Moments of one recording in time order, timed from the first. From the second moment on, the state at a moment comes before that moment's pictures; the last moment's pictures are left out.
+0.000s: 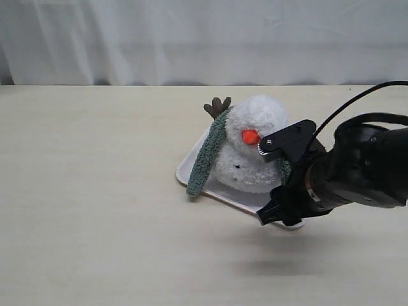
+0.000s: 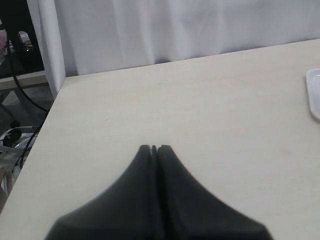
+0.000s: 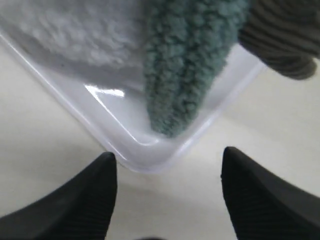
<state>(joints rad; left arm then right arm) -0.05 0.00 0.00 0.02 0.34 0.13 0.57 1.62 -0.77 -0.71 0.53 0.76</state>
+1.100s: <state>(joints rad) -0.05 0.00 0.00 0.02 0.34 0.13 0.51 1.73 -0.75 -0.60 0.32 0.60</state>
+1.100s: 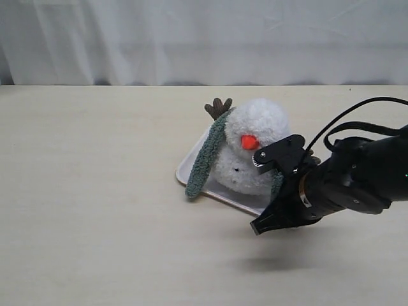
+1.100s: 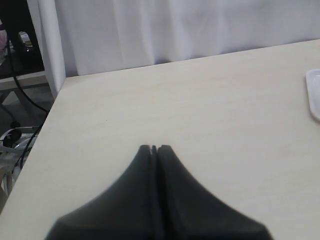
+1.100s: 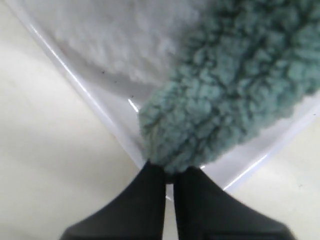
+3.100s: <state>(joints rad) -0.05 0.00 0.00 0.02 0.34 0.13 0.47 1.63 -0.69 -0.32 0.21 0.54</state>
